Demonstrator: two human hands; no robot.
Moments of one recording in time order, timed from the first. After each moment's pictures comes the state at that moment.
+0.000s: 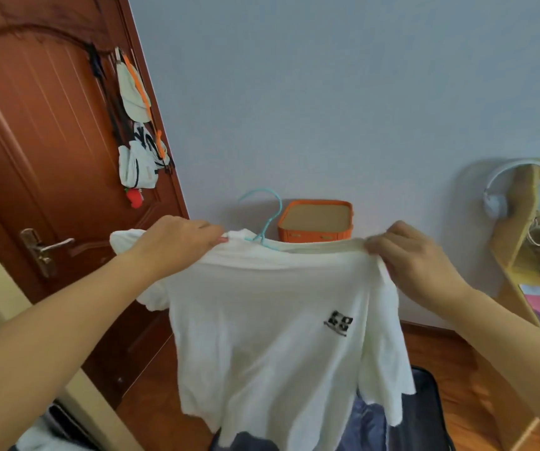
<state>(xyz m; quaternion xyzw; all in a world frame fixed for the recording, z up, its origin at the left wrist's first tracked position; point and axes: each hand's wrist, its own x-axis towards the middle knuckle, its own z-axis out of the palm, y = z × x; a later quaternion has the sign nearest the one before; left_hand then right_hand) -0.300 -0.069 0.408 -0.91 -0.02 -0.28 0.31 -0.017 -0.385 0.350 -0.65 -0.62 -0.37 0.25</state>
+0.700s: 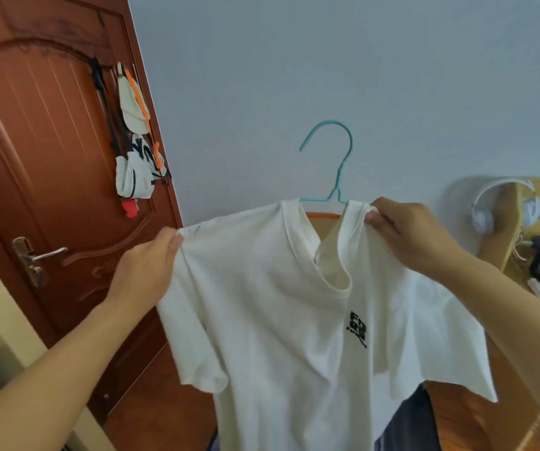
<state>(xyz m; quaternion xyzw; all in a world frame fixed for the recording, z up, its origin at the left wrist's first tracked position) -0.343 -0.094 0.389 -0.86 -0.35 -0.37 -0.03 -0.033 -0.386 0.427 -0.74 -0.55 -0.22 0.32</state>
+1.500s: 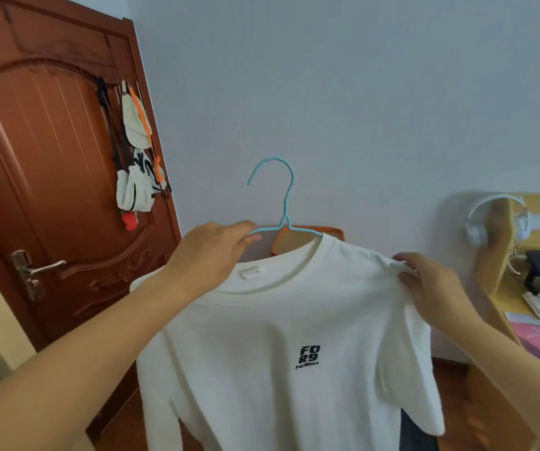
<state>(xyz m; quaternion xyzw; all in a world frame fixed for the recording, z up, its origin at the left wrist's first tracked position) -0.279 -0.153 0.449 -0.92 -0.10 -0.36 0.09 -0.004 -0.419 0.349 -0.82 -0.42 -0.17 0.36</state>
